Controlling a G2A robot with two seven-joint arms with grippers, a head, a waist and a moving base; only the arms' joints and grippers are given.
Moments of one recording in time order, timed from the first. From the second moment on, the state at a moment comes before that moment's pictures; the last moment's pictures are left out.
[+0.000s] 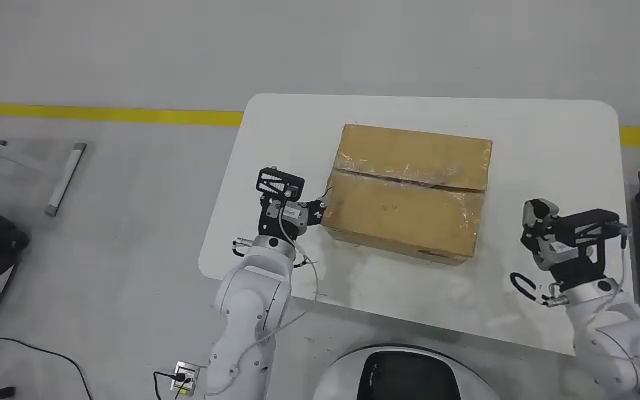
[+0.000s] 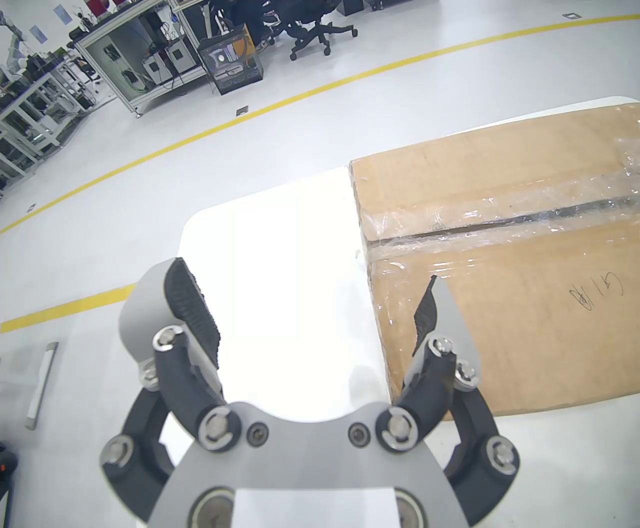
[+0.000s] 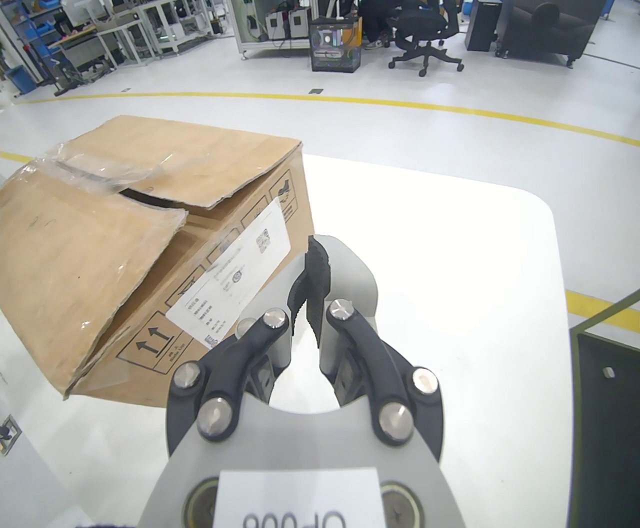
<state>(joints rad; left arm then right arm) 1.19 -1.49 -1.31 -1.91 1.68 -0.16 -0.47 -1.73 -1.19 1.71 -2.10 -1.15 -0.09 0.12</state>
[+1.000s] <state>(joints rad) 1.15 -1.49 -1.25 -1.97 1.58 -0.22 -0.47 -1.69 -1.20 1.58 -2.04 -1.19 -0.12 0.14</state>
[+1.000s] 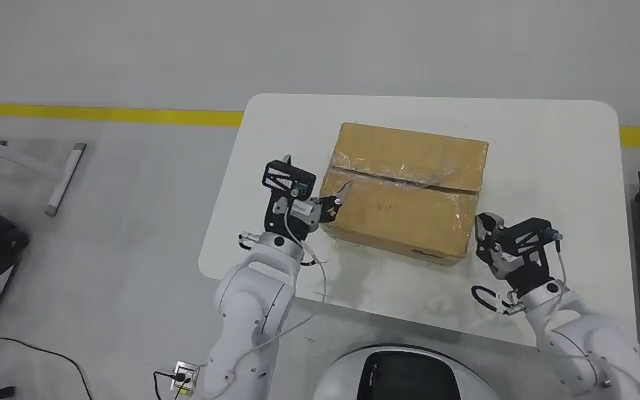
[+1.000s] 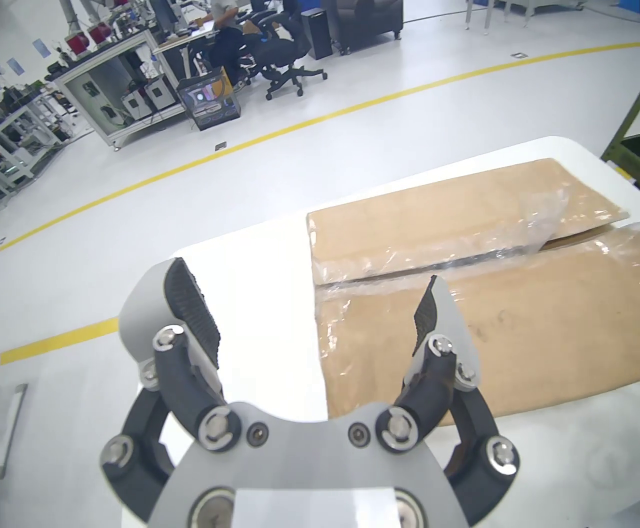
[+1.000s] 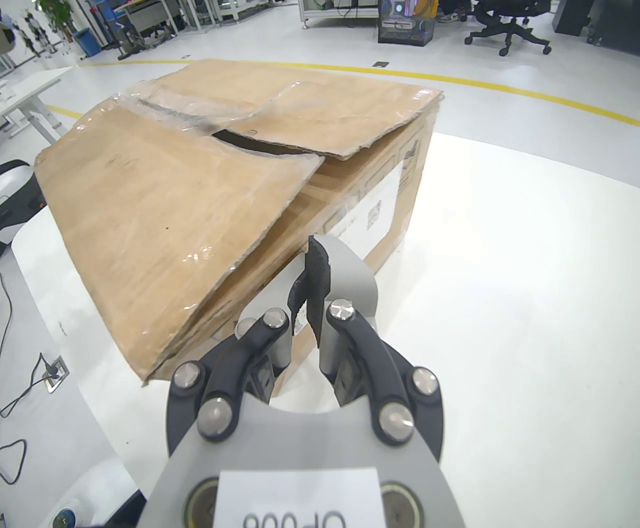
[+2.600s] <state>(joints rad) 0.79 -1.55 -0.97 -1.55 1.70 -0.14 -0.48 -1.86 -1.21 1.82 -2.12 -1.04 -0.11 0.04</state>
